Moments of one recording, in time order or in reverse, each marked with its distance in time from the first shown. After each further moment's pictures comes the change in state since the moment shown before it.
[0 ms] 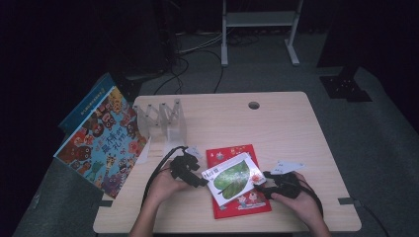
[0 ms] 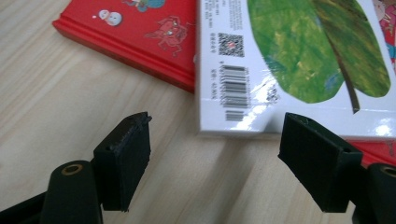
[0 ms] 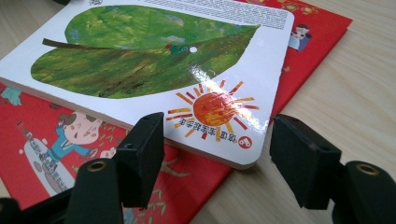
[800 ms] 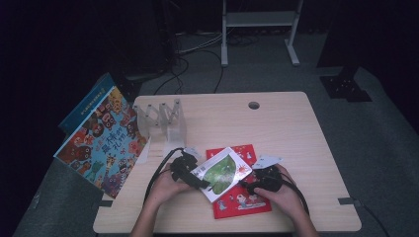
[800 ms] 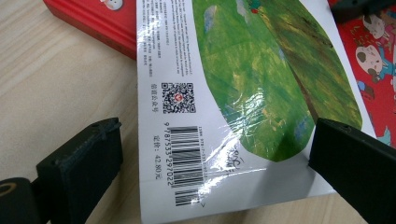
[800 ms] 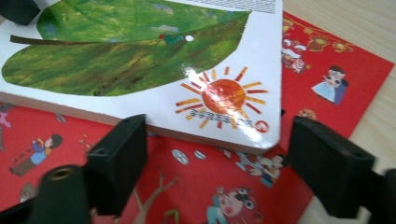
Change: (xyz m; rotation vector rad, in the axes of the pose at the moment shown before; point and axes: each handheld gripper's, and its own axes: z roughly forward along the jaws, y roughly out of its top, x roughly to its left) left arm 0.005 -0.009 0.008 -0.048 -0.025 -0.108; right arm 0.014 0.029 0.040 0.027 -0.037 -0.050
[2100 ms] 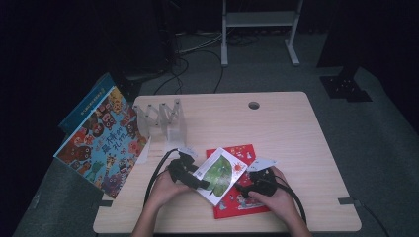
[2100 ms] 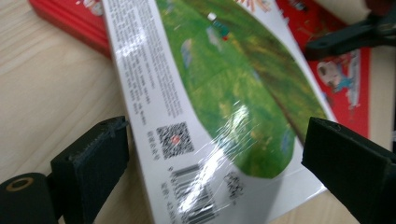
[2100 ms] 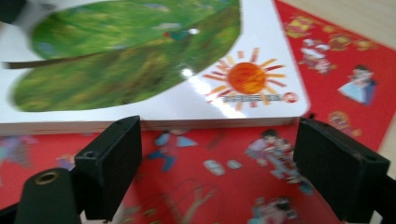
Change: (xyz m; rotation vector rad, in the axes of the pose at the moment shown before) left arm -0.002 -0.006 -0.007 -0.054 -0.067 -0.050; right arm 0.019 0.004 0.003 0.010 -0.007 0.038
